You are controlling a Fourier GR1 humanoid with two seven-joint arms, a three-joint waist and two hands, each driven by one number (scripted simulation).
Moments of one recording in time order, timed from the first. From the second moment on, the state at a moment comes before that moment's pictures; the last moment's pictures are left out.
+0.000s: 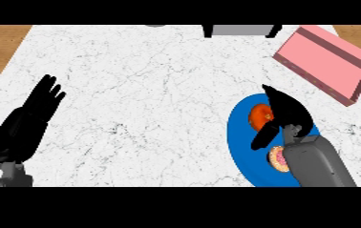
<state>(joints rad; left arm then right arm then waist) -0.03 0.27 0.17 -1.65 0.27 -0.06 0.27 -0.32 -0.25 0.21 -1.52 0.63 0.39 0.92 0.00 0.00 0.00</state>
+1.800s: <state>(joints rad) -0.03 0.23 0.21 -1.65 0.23 -0.10 0.28 -0.55 -0.39 0.22 -1.39 0.84 0.36 0.17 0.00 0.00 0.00</state>
